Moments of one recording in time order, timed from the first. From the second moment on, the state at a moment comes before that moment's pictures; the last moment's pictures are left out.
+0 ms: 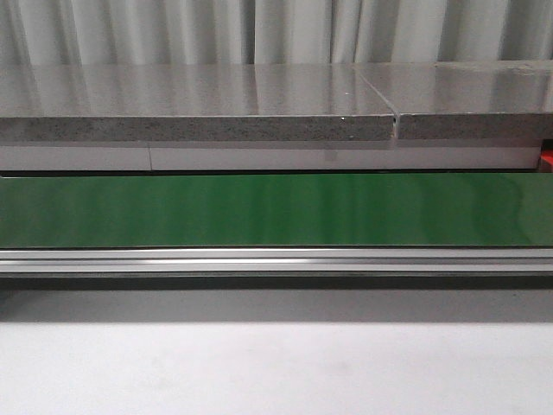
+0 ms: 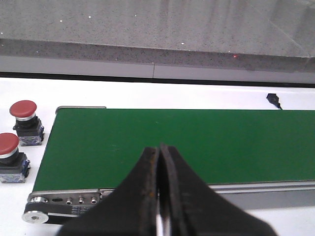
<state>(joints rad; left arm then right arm) -0.18 0.37 -0.44 0.00 0.45 -0.14 -0.12 0.67 -0.74 0.38 0.66 -0.39</state>
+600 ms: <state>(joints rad) -0.18 0.37 -0.44 0.00 0.45 -0.14 -0.12 0.64 -0.74 0.38 0.68 -0.39</state>
